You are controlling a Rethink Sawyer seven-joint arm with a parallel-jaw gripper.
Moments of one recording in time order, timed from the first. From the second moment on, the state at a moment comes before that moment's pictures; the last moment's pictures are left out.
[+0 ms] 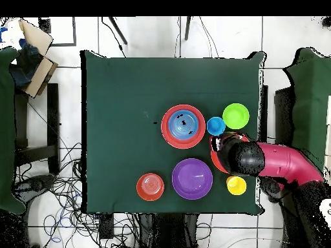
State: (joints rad) arm -0.88 -0.77 0.44 1.80 -0.52 0.51 1.47
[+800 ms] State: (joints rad) arm -0.85 -0.58 0.40 1.73 -0.52 0.39 1.47
